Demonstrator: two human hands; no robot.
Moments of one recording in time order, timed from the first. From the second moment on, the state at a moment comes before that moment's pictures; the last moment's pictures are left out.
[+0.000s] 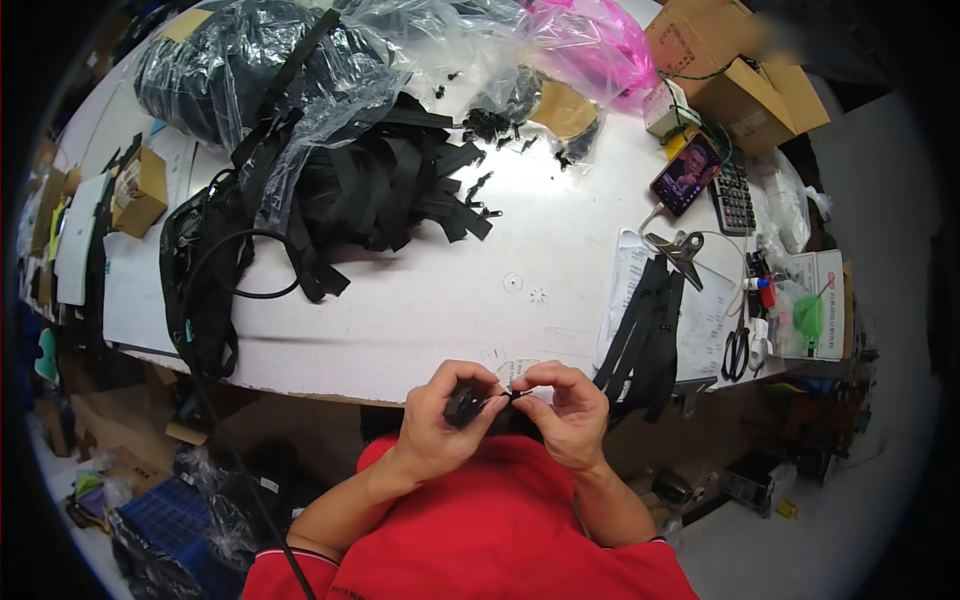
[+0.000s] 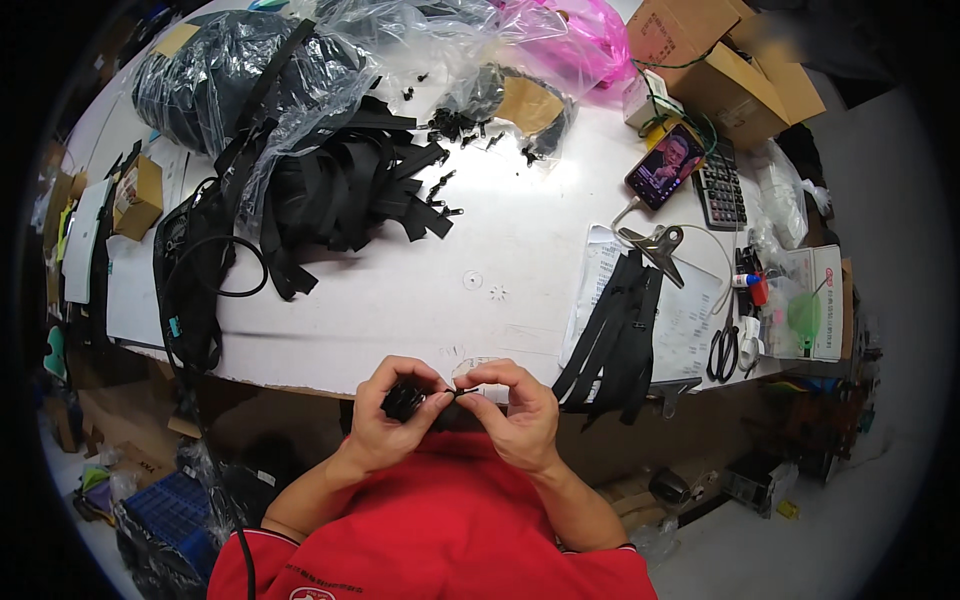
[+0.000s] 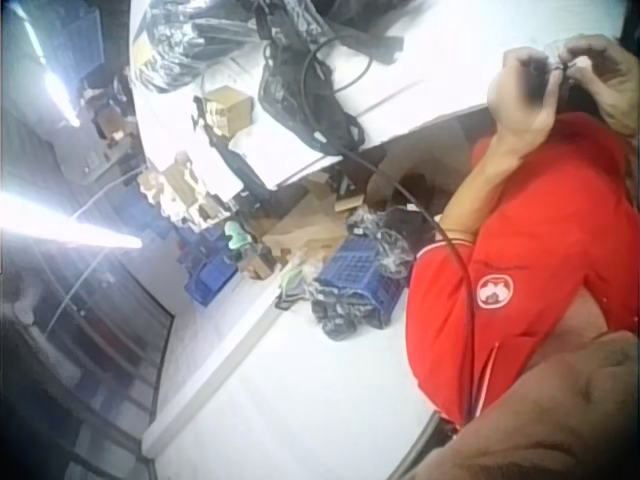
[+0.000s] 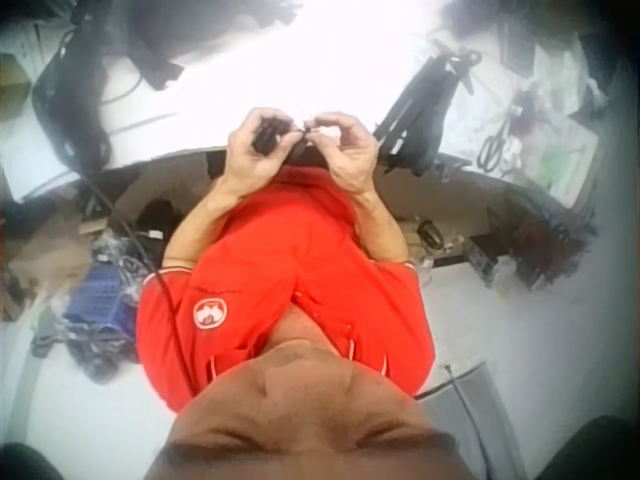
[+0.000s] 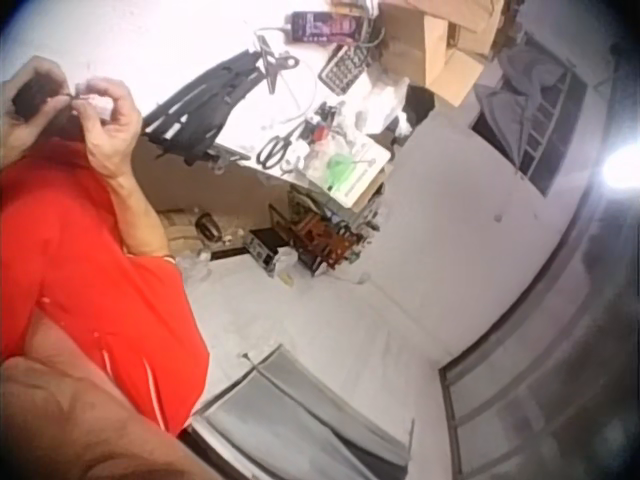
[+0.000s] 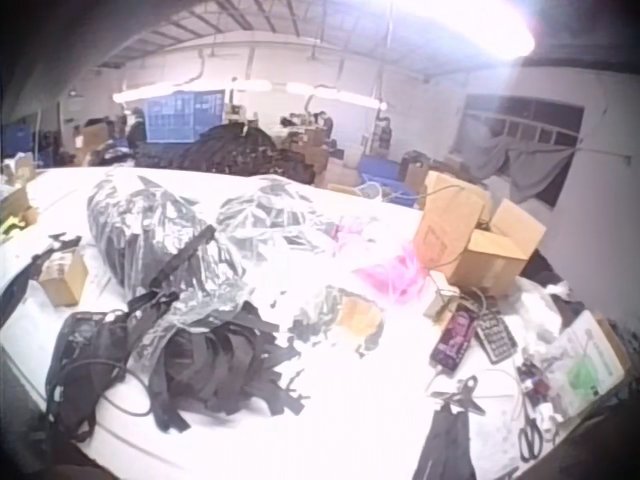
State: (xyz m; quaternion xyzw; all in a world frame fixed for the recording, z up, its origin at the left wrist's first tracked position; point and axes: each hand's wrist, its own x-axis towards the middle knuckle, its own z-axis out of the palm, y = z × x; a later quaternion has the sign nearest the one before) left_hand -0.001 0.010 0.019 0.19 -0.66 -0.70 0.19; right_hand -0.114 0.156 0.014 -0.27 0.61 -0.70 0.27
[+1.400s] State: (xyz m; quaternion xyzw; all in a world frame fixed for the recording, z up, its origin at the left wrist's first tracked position) left_hand 0.002 0.004 0.007 0.16 -0.56 -0.80 0.12; right_hand -0.112 0.154 0.024 -0.08 0.56 -0.66 0.49
